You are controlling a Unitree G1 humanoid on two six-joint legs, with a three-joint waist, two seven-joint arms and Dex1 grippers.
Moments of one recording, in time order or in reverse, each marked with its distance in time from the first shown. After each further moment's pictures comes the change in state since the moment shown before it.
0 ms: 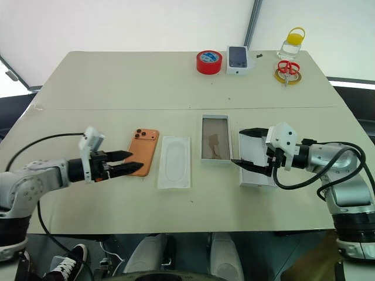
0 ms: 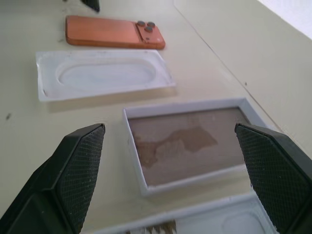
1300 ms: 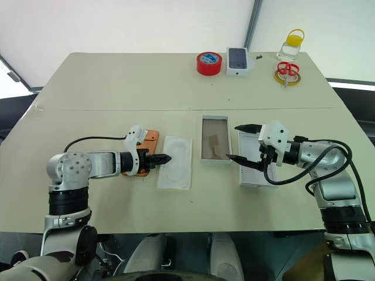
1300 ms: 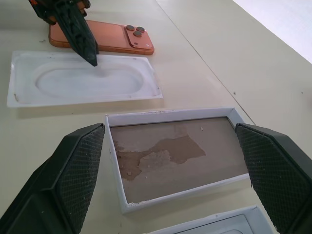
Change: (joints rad) left arm -0.290 -0.399 0.034 0.196 0.055 0.377 0.508; right arm -0.054 0.047 0.032 0.092 -0.062 -0.095 -0.023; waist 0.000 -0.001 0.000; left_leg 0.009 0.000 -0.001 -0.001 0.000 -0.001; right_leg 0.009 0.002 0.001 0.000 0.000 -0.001
